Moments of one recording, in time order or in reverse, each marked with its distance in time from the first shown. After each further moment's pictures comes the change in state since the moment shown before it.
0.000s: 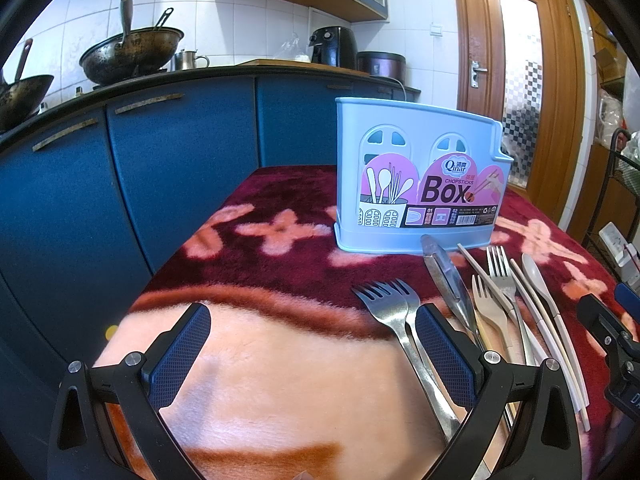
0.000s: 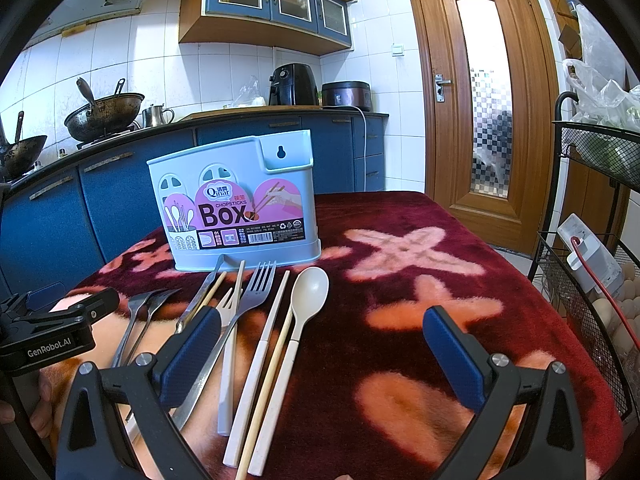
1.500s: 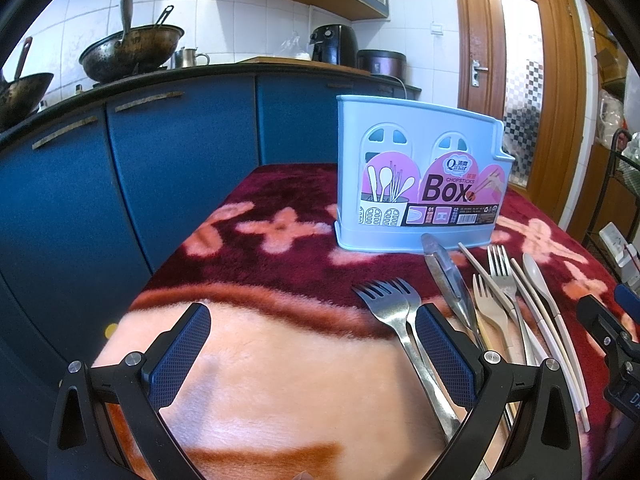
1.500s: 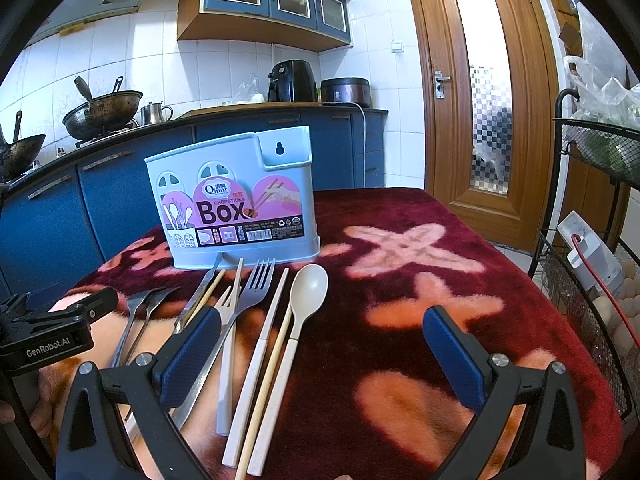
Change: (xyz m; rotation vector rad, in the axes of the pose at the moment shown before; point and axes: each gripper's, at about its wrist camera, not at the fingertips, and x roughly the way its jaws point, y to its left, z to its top) left arm -0.001 0.001 -0.001 -0.005 0.003 0.000; right arm 0.003 0.000 -0.001 0.007 0.012 0.002
